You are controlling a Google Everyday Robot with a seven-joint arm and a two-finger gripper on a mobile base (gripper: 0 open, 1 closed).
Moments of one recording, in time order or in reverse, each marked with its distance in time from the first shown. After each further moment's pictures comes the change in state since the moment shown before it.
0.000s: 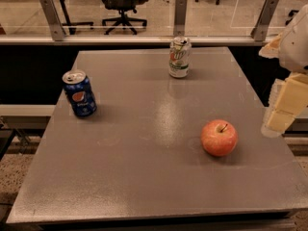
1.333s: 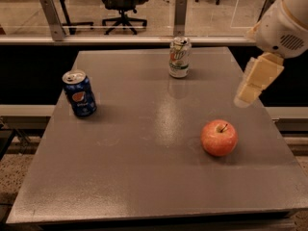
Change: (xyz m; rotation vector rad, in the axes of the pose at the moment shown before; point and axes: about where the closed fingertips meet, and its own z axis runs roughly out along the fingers) arm -0.026 -0.063 0.024 0.060 -0.100 0.055
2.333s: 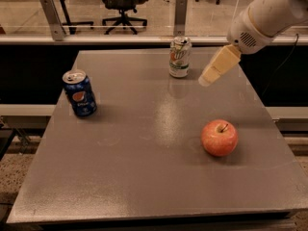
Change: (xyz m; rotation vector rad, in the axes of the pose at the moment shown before) arm -0.039 -0.067 0.064 0.054 -0.169 0.219
